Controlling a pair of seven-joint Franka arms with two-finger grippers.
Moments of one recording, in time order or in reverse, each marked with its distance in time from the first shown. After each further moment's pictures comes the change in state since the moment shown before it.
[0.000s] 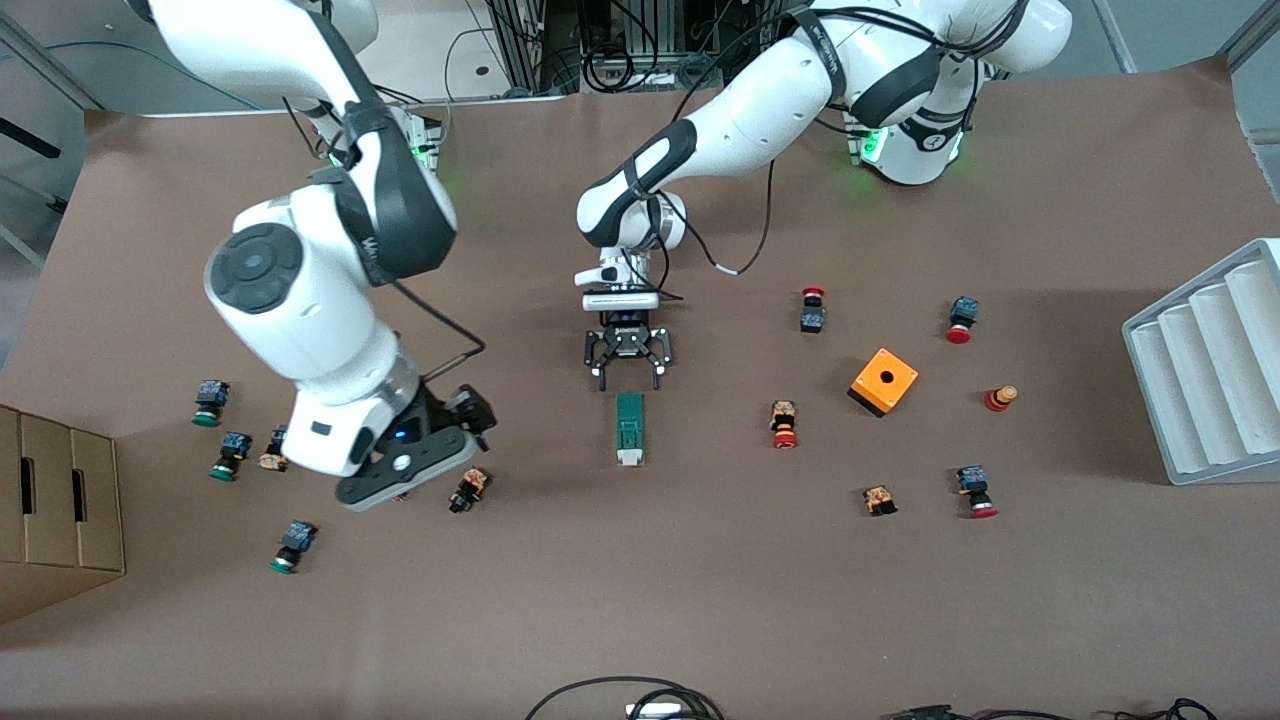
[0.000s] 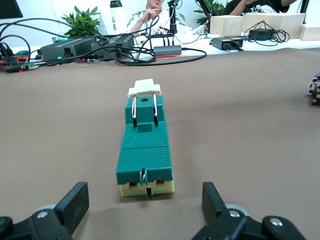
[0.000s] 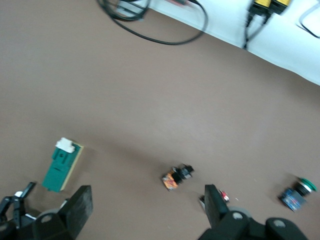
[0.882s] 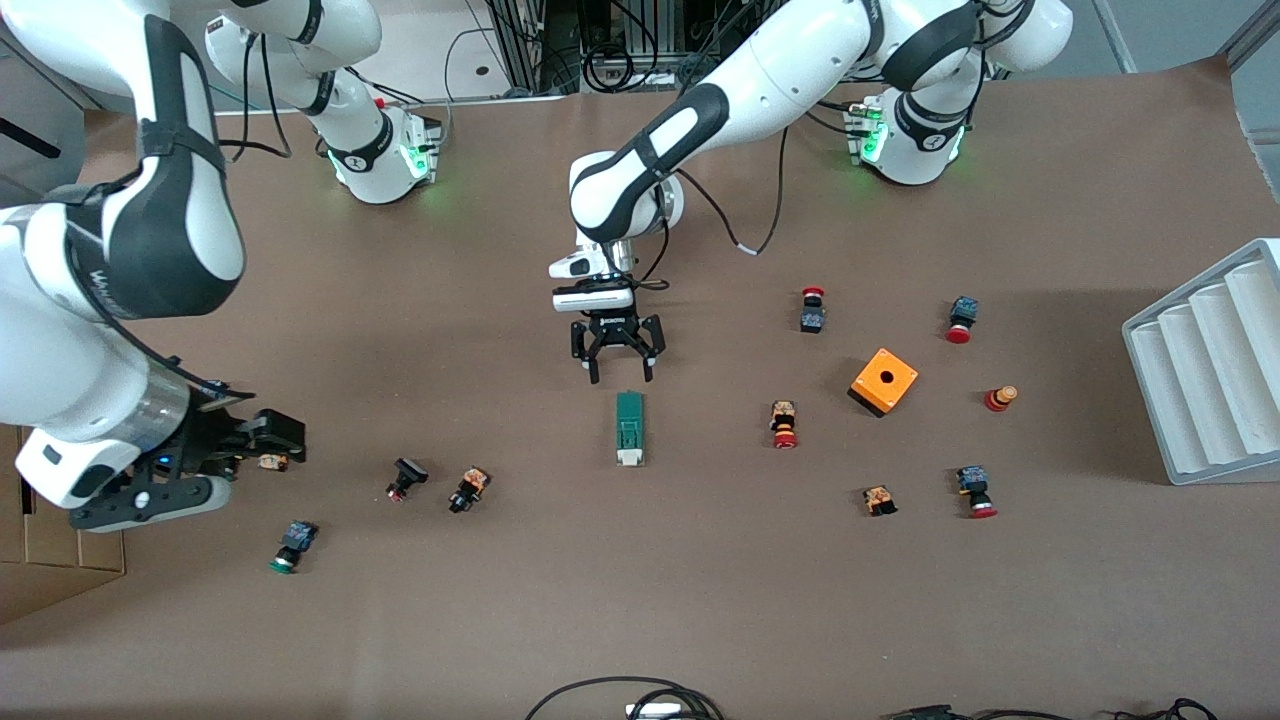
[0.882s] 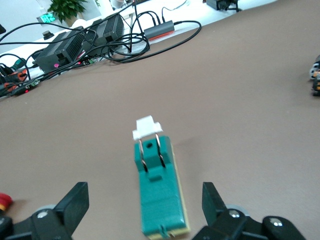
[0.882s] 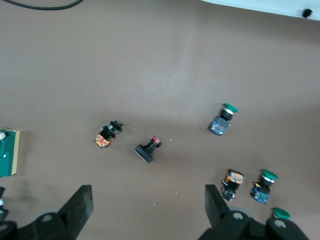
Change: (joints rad) left arm 0.055 -0.199 -0.001 0.022 -0.397 0.192 0.586; right arm -0.273 -0.070 0.002 -0.012 0.002 -0.206 -0.003
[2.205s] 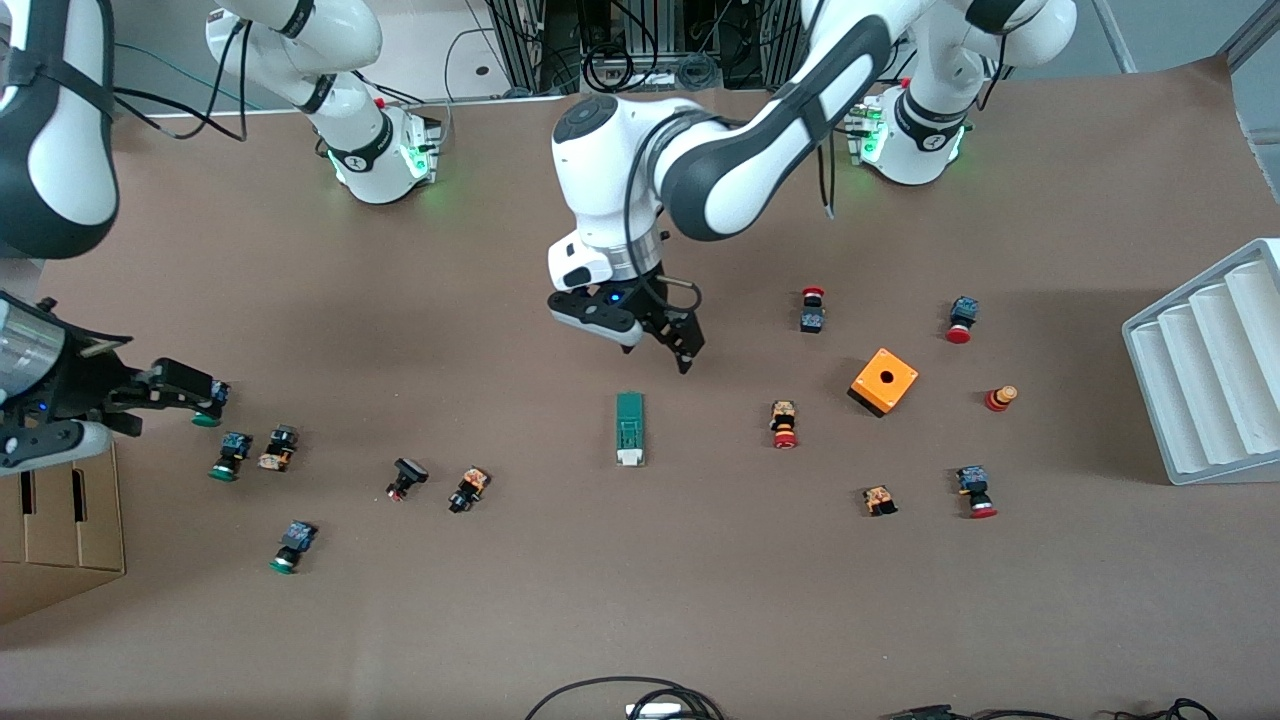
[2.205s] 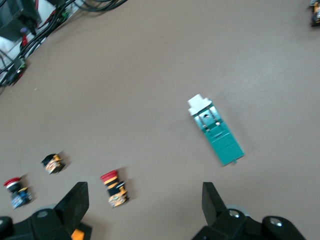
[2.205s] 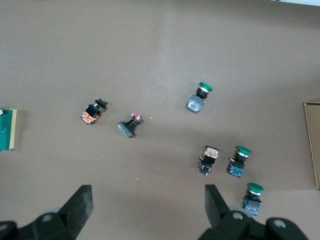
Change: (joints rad) left arm 0.162 -0.258 0.003 0.232 -0.975 -0.187 1.267; right arm -0.232 -0.168 0.136 -0.132 -0.011 -0.035 -0.115
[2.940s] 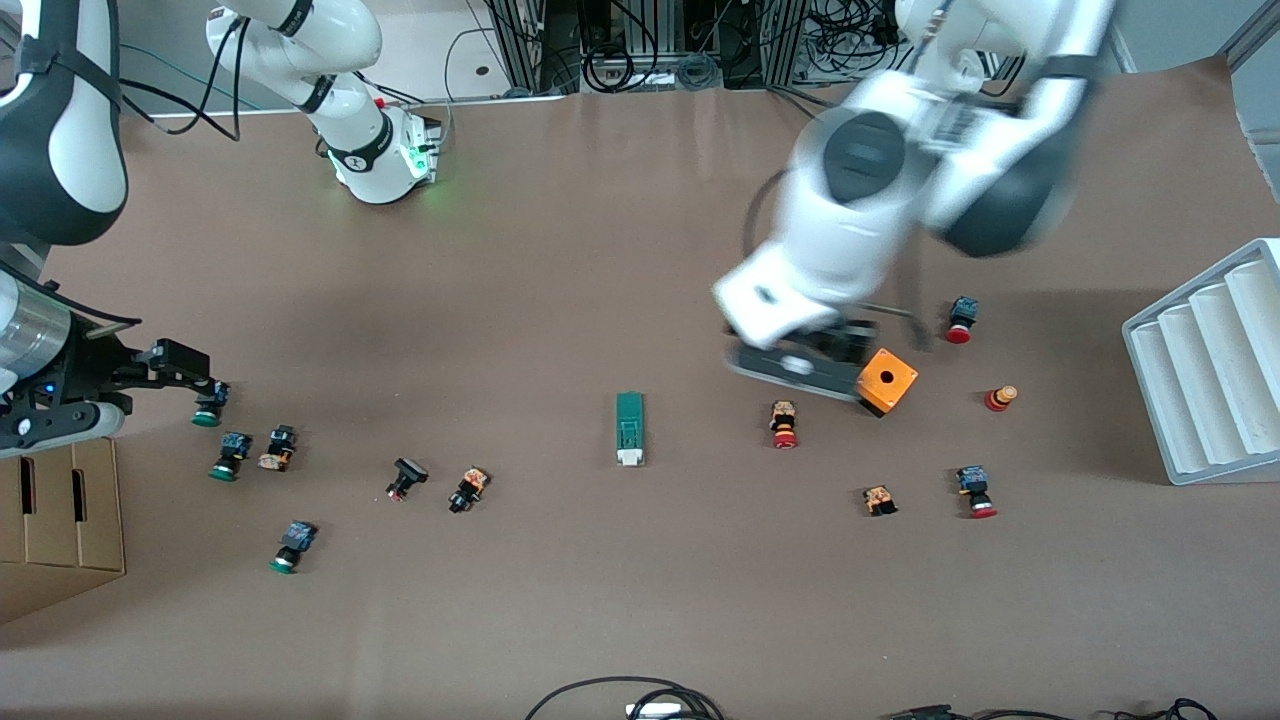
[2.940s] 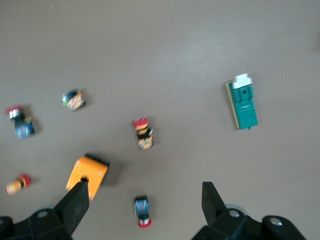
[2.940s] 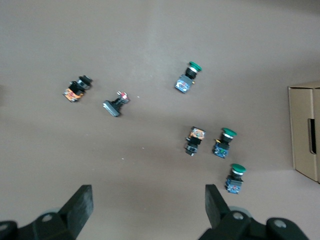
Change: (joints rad) left arm 0.385 -0.146 0.010 0.090 -0.505 -0.264 0.266; right arm -0.002 -0.017 0.025 -0.018 -0.102 -0.062 0.000
